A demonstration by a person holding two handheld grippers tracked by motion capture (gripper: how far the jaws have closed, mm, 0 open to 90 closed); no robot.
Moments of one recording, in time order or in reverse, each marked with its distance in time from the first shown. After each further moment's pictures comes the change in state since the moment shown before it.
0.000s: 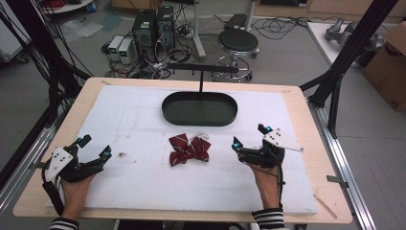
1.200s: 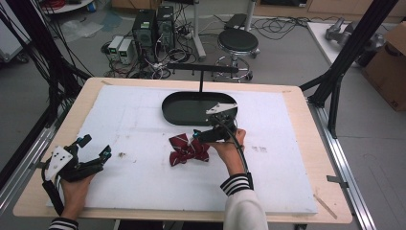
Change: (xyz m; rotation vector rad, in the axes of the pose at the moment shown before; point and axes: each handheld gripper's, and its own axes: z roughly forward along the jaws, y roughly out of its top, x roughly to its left) left arm 0.001 0.000 0.001 0.008 -0.002 -0.013; right arm 0.048 0.024 0.134 0.491 0.162 -0.097
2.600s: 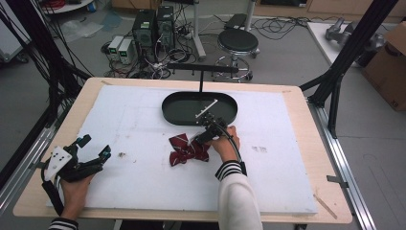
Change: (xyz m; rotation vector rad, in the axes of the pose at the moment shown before) left arm 0.000 0.000 -0.001 -0.009 0.001 -0.007; right arm -0.014 -0.001 0.056 0.352 0.070 -0.111
